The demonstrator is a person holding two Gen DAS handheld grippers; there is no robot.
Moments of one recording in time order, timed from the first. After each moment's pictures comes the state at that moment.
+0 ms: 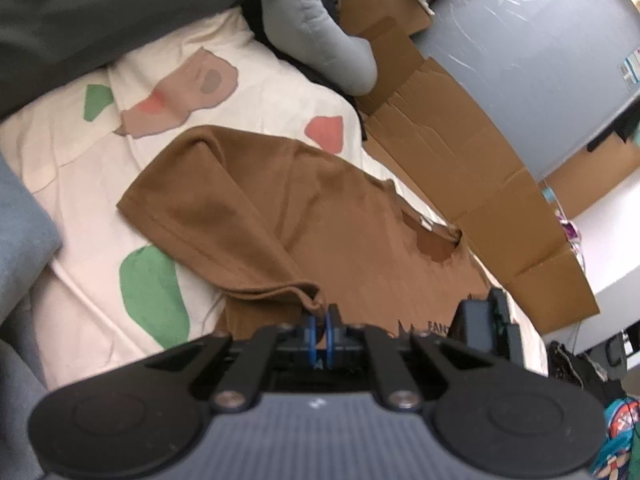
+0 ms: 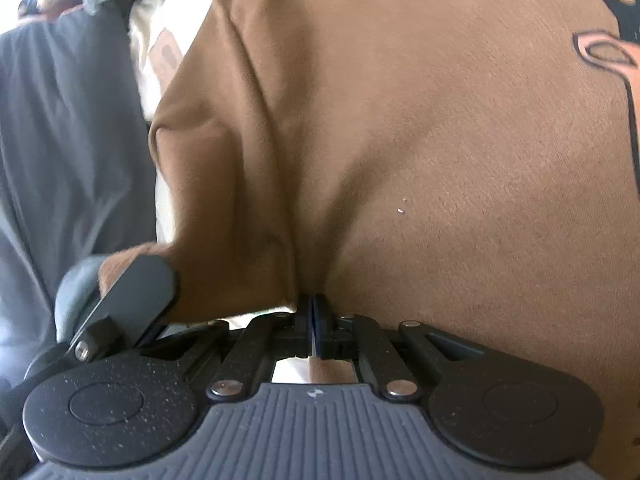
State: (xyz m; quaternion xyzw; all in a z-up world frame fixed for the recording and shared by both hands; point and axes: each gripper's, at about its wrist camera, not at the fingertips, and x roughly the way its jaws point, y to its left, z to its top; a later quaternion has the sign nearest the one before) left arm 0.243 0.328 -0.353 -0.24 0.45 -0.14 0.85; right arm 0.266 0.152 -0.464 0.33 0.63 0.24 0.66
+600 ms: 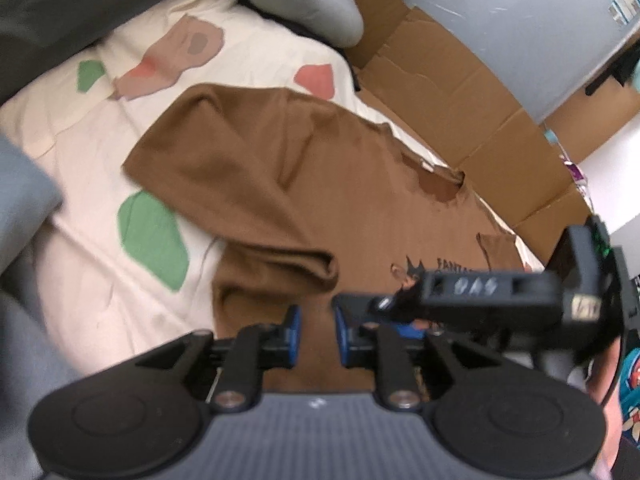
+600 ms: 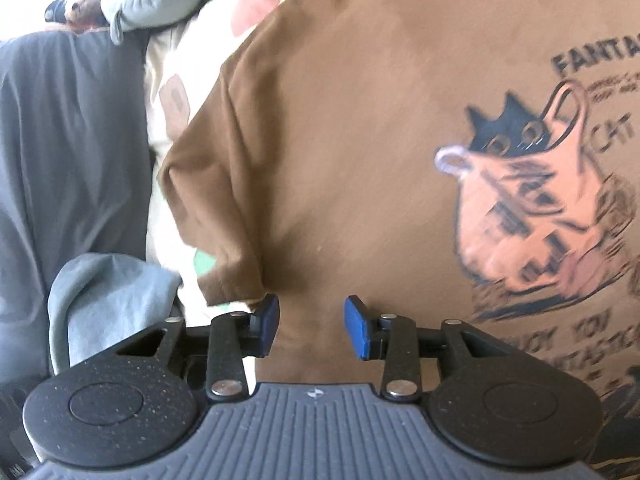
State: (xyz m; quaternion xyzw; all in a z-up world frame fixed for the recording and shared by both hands) left arm 0.208 0.316 -0.363 -0.19 0.48 -0.14 0.84; right arm 0.258 0.072 -0.428 0.29 0.60 0.22 0.71
